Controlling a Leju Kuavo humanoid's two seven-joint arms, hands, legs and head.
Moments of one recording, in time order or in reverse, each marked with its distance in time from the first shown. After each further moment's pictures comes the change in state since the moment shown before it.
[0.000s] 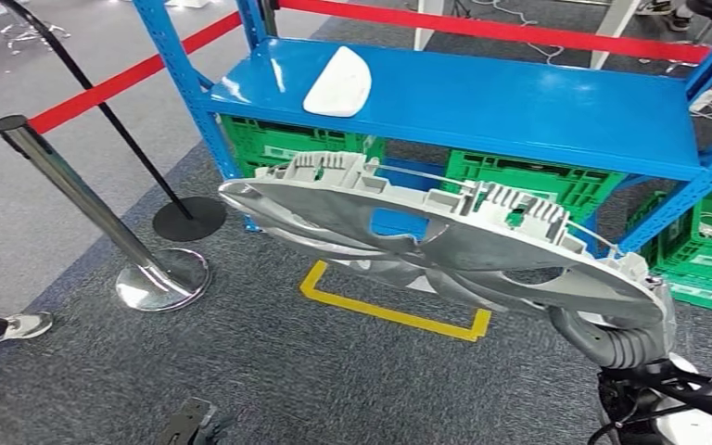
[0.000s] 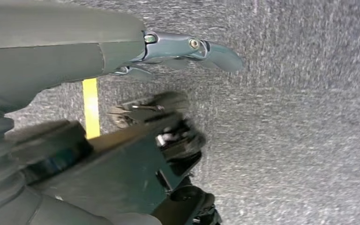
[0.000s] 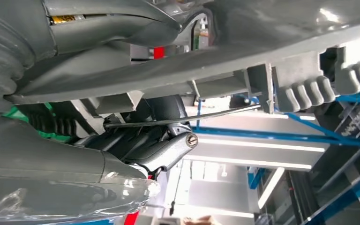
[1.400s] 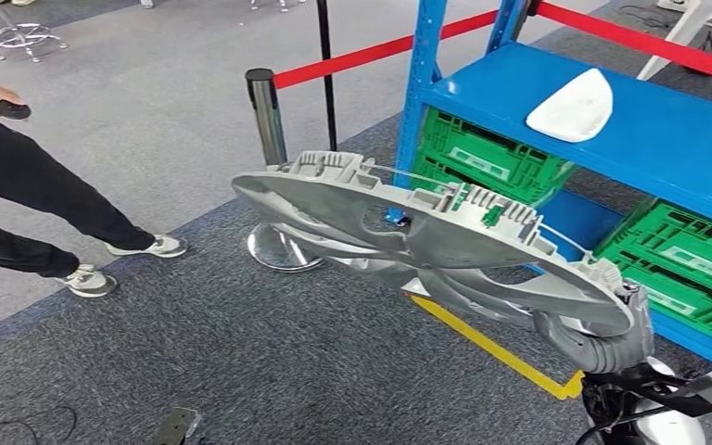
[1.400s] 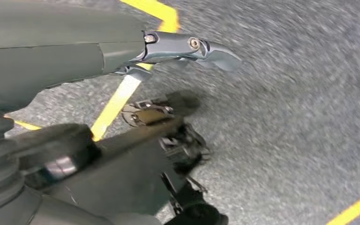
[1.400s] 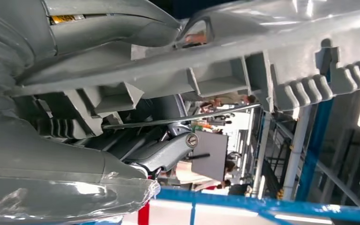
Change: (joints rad) left arm 0.031 0.003 0.024 0.000 0.030 0.019 0.002; right arm 0.013 -0.001 0.014 0.063 -0.001 0.013 -0.061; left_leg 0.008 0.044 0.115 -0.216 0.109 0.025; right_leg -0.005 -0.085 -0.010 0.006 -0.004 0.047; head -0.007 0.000
